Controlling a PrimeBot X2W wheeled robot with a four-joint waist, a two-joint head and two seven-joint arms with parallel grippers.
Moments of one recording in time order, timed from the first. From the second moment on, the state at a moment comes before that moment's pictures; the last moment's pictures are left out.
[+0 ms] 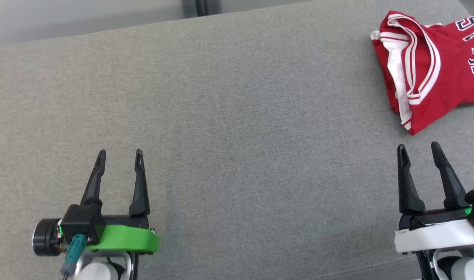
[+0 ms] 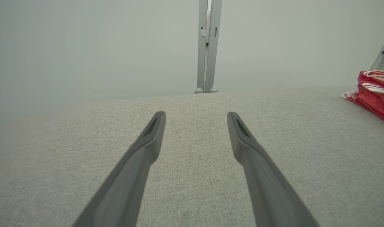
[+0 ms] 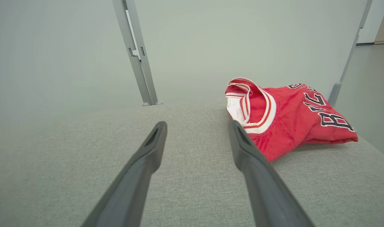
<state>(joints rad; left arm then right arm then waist) -0.10 0.25 -0.32 -0.01 -0.32 0.22 -0.23 0.06 -0.10 -0.06 -0.18 0.21 0.13 -0.16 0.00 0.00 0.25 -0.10</state>
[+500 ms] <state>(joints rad) 0.02 0.26 -0.32 0.05 -0.36 0.20 -0.25 0.18 -0.10 -0.04 -0.22 0.20 0.13 -0.08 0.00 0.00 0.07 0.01</state>
